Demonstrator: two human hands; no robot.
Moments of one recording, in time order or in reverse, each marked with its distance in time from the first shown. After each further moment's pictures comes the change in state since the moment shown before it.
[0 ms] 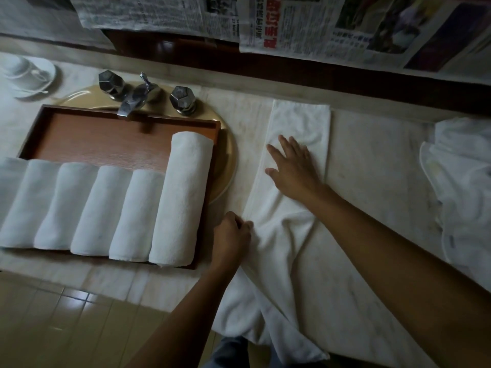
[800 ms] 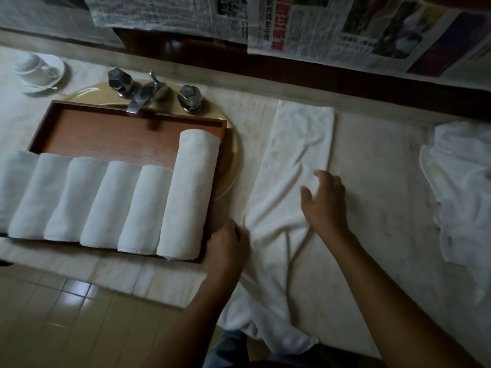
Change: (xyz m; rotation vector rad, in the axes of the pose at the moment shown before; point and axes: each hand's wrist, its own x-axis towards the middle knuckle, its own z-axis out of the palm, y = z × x) left_hand -0.018 -0.031 -0.009 0.273 0.149 0.135; right_hand -0.098 0.002 0.006 0.409 0.336 0.434
